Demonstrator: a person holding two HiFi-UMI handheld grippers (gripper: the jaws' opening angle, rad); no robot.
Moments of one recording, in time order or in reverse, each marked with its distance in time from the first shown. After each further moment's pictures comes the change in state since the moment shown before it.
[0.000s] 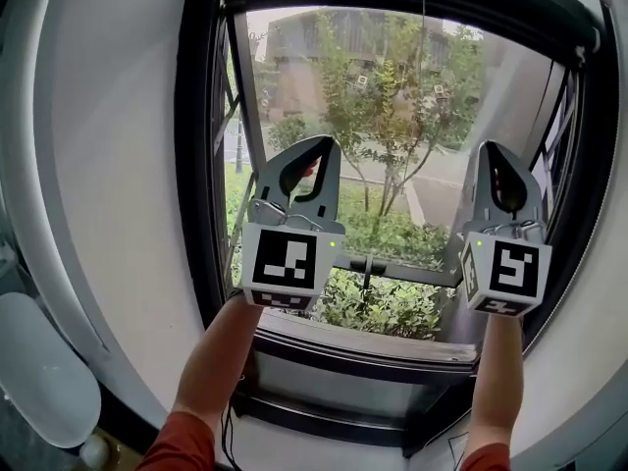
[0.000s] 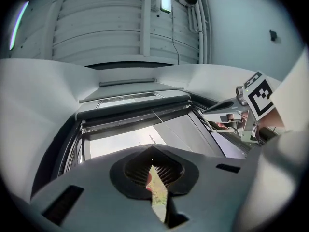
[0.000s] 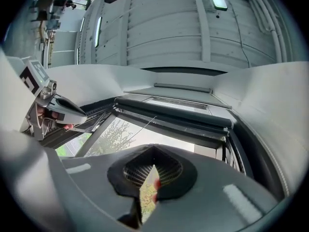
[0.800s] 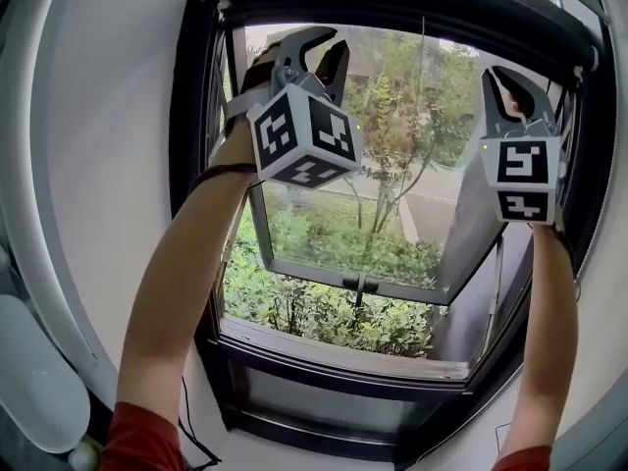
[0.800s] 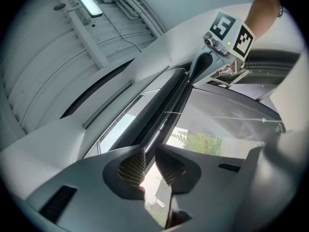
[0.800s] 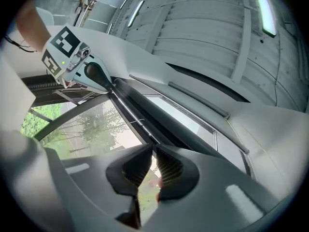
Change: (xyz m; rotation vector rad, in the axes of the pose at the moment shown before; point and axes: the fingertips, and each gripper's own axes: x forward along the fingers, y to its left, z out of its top) left arm 0.125 0.059 0.075 0.674 0.000 0.094; right arm 0.113 -0.051 0.042 -0.414 0.027 0.016
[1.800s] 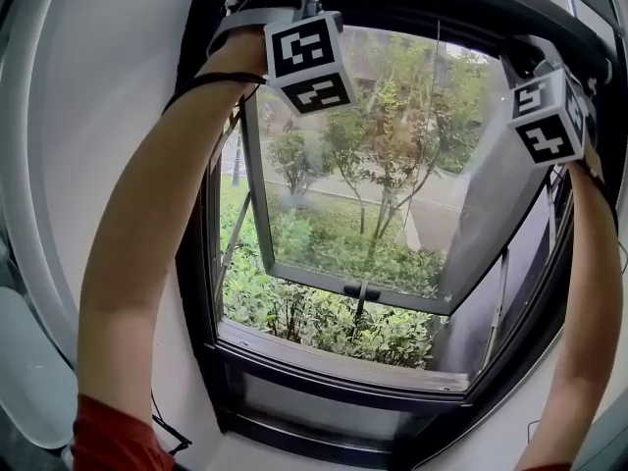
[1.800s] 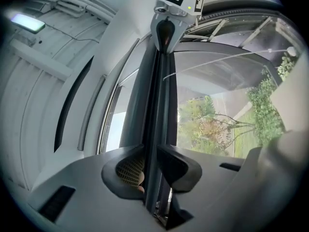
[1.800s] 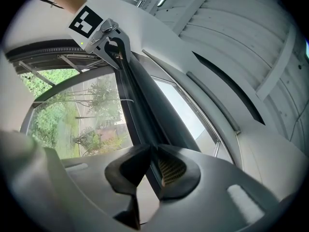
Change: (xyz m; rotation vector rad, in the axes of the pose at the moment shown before) left arm 0.071 0.042 -0.024 0.479 0.176 -0.056; right arm 0.066 -0.036 -0.004 -0.316 0.170 0.064
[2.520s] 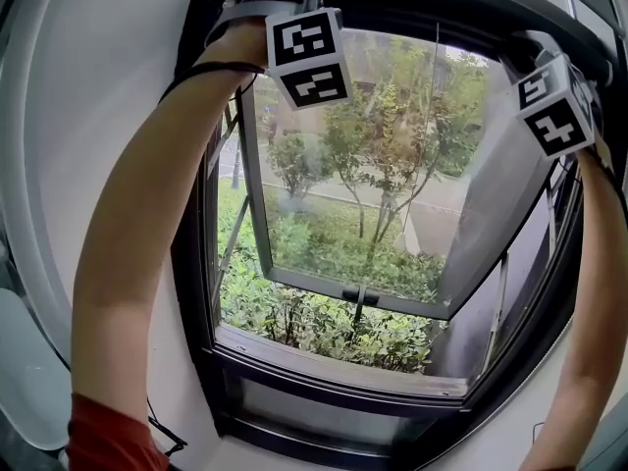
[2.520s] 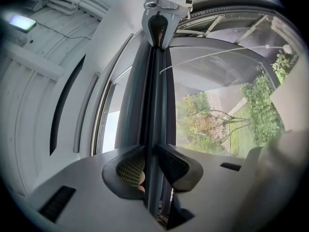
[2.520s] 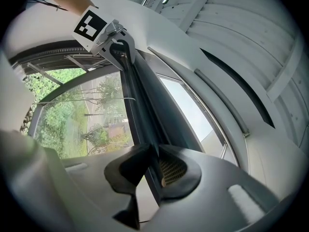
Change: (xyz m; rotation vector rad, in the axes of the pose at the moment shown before) left arm 0.013 -0.005 -0.004 0.048 0.032 -0.062; right arm 0.007 0.000 0.001 -0.040 0.025 0.098
